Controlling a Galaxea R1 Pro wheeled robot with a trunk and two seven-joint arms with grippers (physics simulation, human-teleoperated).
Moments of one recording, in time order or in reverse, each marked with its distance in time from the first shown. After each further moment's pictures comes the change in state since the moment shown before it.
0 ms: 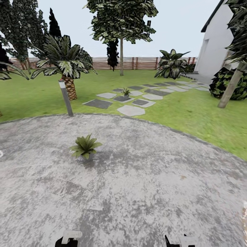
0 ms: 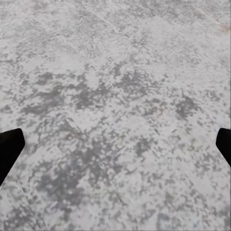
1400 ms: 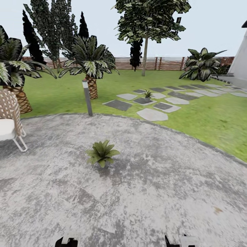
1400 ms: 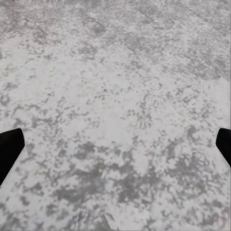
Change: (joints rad) left arm 0.000 0.000 0.000 0.000 0.000 0.000 0.000; right arm 0.000 0.000 -0.001 0.001 0.000 0.000 0.002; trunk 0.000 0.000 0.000
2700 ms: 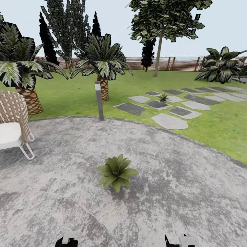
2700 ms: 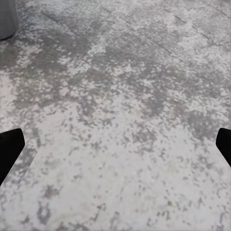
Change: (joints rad) left arm 0.000 -0.001 0.000 0.000 0.000 0.000 0.000; right arm 0.000 0.002 0.000 -0.001 0.000 -0.001 0.001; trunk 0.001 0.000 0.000
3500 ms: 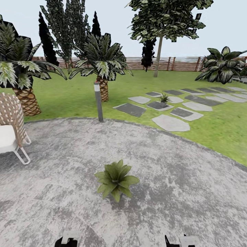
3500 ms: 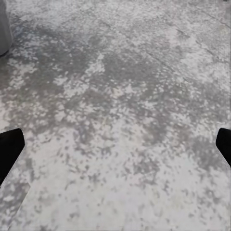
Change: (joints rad) left arm 0.000 0.004 0.000 0.000 0.000 0.000 0.000; right arm 0.000 0.000 0.000 0.000 -0.001 0.001 -0.001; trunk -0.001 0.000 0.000
